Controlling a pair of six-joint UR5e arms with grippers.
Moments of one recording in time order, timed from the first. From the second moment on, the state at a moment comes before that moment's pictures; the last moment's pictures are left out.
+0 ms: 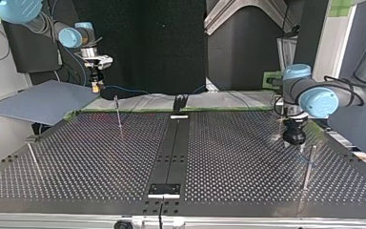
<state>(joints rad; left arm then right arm) 0.16 -1.81 -1.78 -2.79 -1.61 -2.13 1.61 -0.64 1.88 -1.20 1.14 1.73</state>
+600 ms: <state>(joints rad) 0.20 -1.72 -1.88 -2.81 -1.51 -2.25 1.62 -0.64 1.88 -1.20 1.14 1.74</state>
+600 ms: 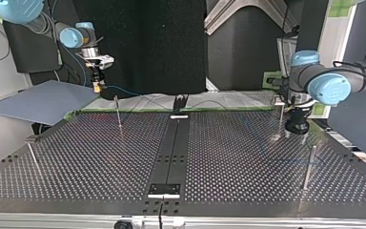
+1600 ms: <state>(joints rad) 0.25 -1.41 -1.96 -2.99 -1.61 -2.16 1.63 -0.64 1.88 -1.20 1.14 1.74</state>
